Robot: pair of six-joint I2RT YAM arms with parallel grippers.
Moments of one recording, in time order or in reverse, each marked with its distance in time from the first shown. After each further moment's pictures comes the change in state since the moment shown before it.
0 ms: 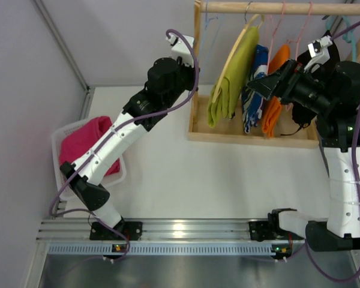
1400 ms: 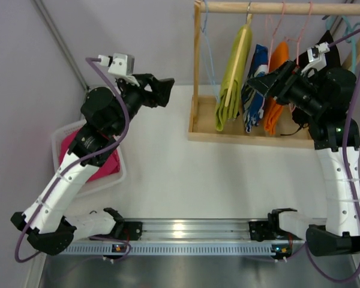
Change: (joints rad) left arm 0.098 -0.472 -0.371 0.098 0.116 -0.127; right arm 0.000 -0.049 -0.177 0.165 0.078 0.102
